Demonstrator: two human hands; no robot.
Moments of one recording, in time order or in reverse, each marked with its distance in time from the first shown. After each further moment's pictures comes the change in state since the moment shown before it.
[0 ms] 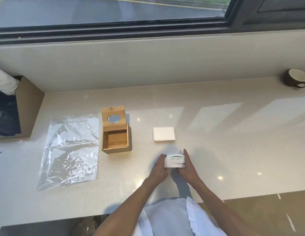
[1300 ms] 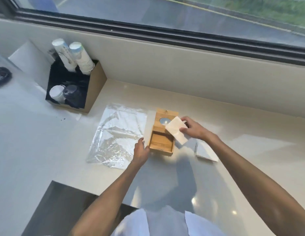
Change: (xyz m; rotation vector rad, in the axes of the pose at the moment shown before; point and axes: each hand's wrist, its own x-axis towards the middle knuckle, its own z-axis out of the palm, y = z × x) left_hand -0.039 -0.092 -0.217 -0.395 0.512 -0.382; right_hand 0.097 -0.278 0.064 -0.463 -0.393 -0.376
